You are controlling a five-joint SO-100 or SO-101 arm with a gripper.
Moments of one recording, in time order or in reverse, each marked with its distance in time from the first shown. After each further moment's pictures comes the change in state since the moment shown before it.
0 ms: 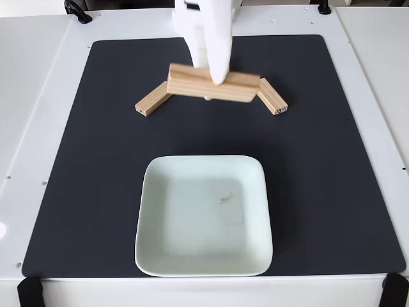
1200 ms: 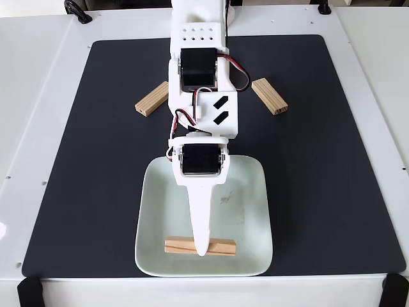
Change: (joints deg) arm 1.4 -56.8 -49.1 -0.8 7.8
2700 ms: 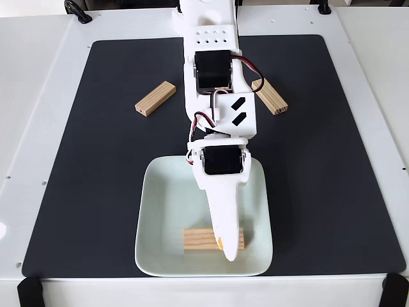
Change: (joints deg) arm -3.0 -0.8 -0.5 0.0 1.0
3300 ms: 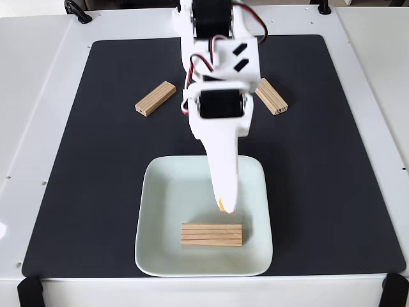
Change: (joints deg) arm -0.4 26.2 22.9 0.0 4.0
